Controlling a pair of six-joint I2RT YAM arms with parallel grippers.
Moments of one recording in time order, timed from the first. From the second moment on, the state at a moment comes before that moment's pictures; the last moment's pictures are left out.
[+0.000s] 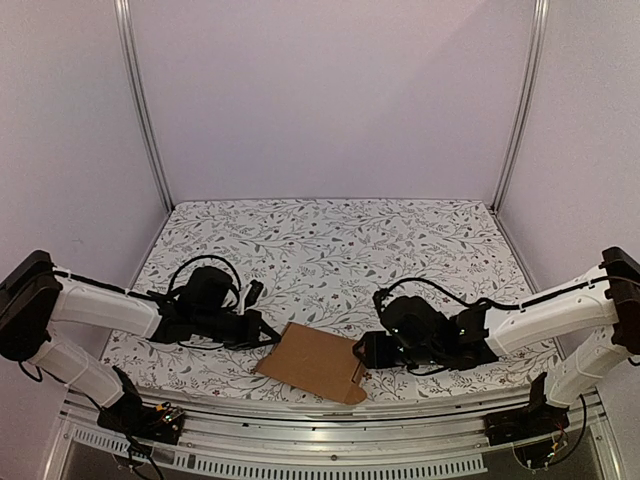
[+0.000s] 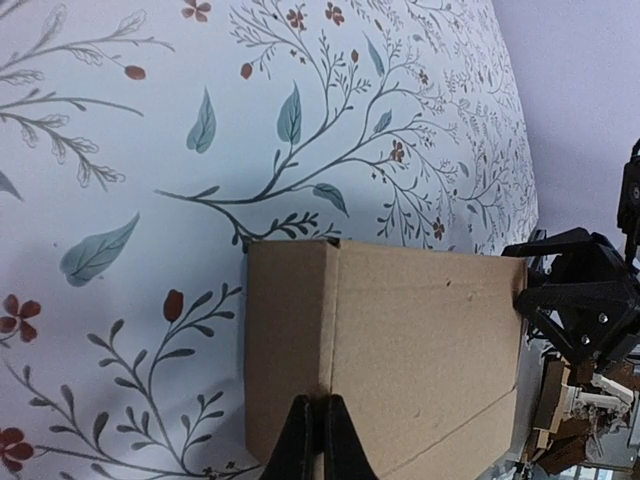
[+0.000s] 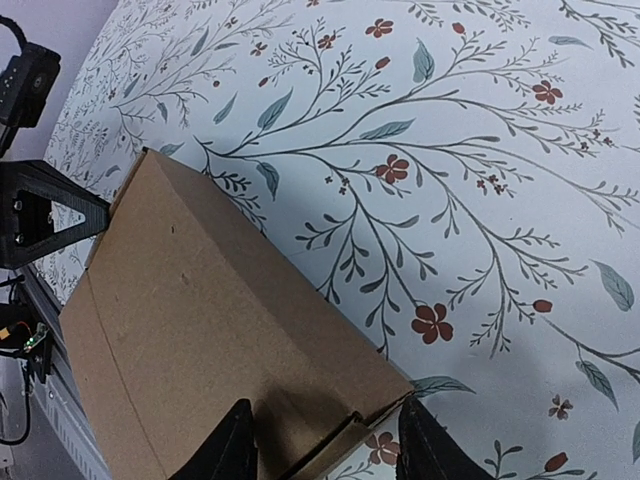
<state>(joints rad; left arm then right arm) -0.75 1.42 0.48 0.18 0.37 -0.80 1.19 1.50 0.71 -0.02 0.22 0.93</state>
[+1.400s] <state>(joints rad) -0.94 1.25 0.47 0.03 0.01 -1.03 1.19 1.52 0.76 -0.04 0.23 0.94</state>
